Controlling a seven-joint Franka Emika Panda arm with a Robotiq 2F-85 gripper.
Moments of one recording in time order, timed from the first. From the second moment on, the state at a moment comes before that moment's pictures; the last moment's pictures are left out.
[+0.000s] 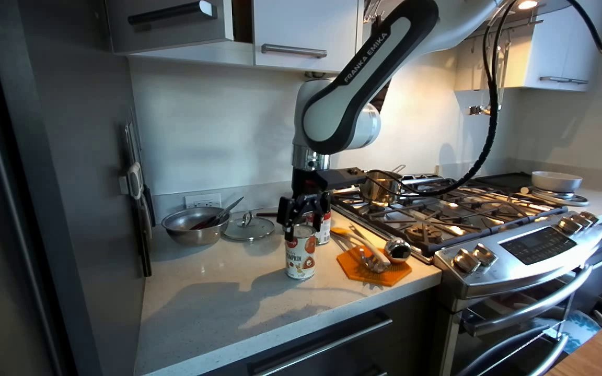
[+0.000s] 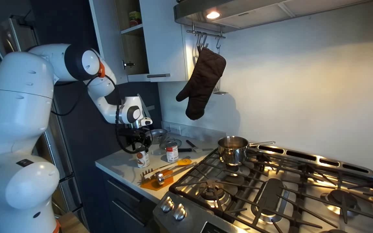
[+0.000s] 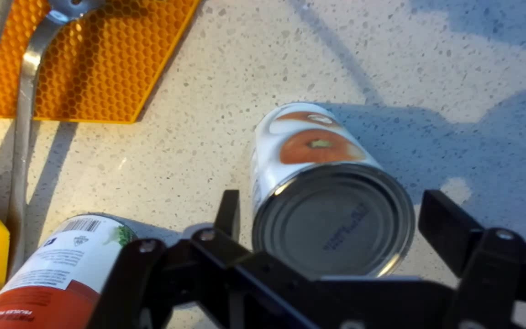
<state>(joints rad) 0.30 0.38 0.20 -2.06 -0.06 2.54 0.16</state>
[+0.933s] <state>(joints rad) 0.32 0.43 0.17 -2.01 -0.09 2.55 0.19</state>
